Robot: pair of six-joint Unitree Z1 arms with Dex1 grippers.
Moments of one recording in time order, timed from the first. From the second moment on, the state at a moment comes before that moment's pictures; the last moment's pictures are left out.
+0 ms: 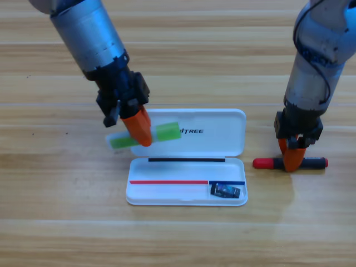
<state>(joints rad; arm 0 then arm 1) -0.60 2.10 -1.76 1.12 -0.37 0.87 0.62 2.23 -1.68 1.01 0.04 -0.94</state>
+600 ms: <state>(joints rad) -0.73 2.10 -1.73 1.03 -0.32 0.78 0.62 2.14 -1.63 1.11 0.04 -0.92</state>
